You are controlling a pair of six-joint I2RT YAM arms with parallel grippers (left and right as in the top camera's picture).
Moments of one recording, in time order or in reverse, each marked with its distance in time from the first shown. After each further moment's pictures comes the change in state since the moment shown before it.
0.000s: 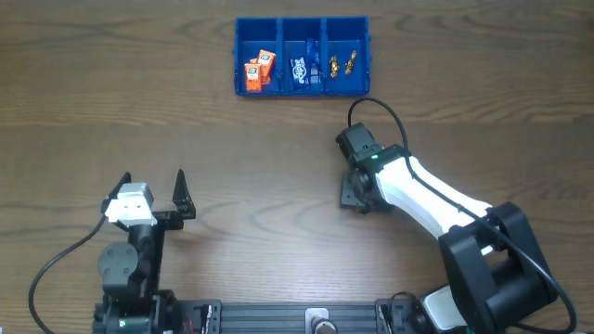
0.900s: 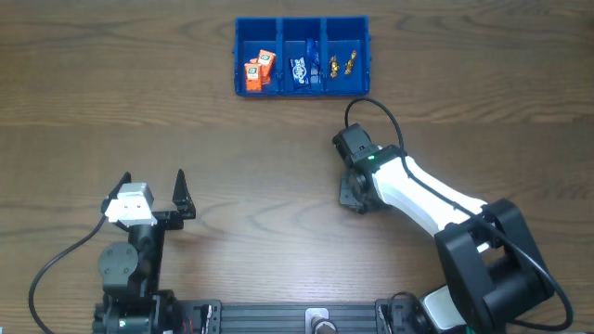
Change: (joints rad) left arm 0.000 0.000 0.000 0.000 0.000 0.000; right arm 0.015 0.017 0.003 0.014 0.022 0.006
